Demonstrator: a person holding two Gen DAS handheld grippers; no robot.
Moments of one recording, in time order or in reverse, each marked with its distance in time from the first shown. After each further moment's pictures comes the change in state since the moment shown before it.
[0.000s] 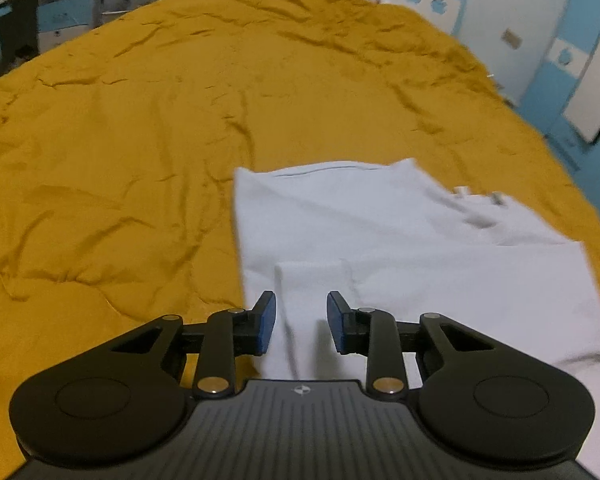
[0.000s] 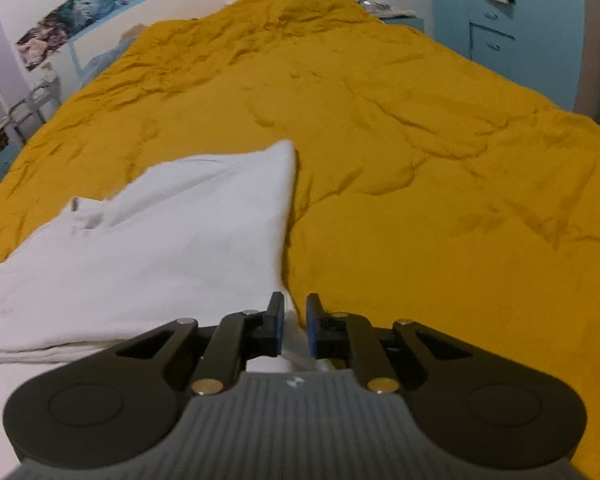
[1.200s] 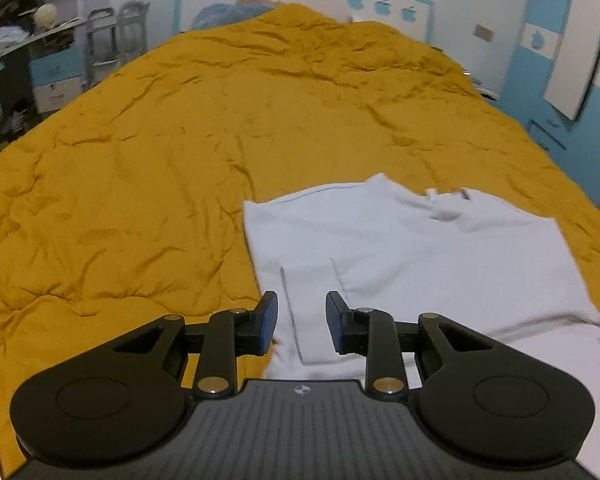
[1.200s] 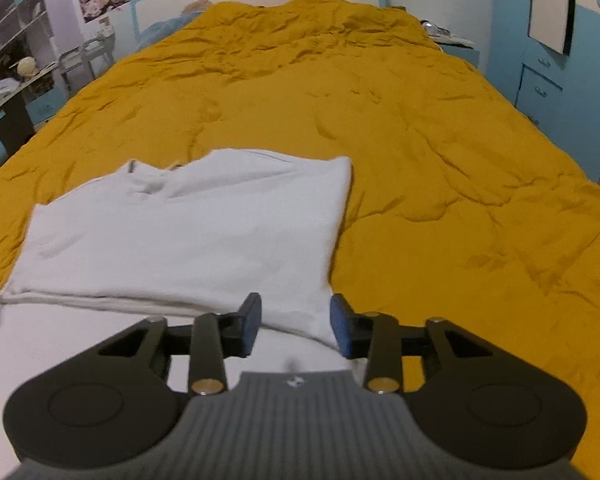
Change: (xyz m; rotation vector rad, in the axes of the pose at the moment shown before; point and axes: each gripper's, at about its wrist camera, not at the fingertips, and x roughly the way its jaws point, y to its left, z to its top) left arm -0.076 -0.017 -0.008 0.146 -0.062 0.041; right arm -0.067 0.028 -0.002 -0.206 0.024 0.051
